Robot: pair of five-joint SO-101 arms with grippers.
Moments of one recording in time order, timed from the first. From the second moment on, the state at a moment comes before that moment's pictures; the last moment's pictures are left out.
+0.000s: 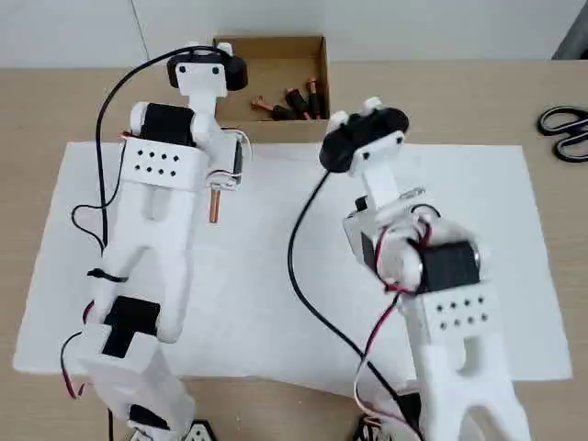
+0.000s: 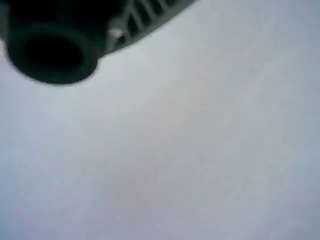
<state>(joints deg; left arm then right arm) 7.8 13.9 -27.0 99.4 11.8 -14.7 -41.0 29.8 68.8 11.0</state>
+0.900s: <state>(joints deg) 14.9 13.9 -27.0 91.1 32.4 -16.7 -77.9 88.1 22.4 -5.3</state>
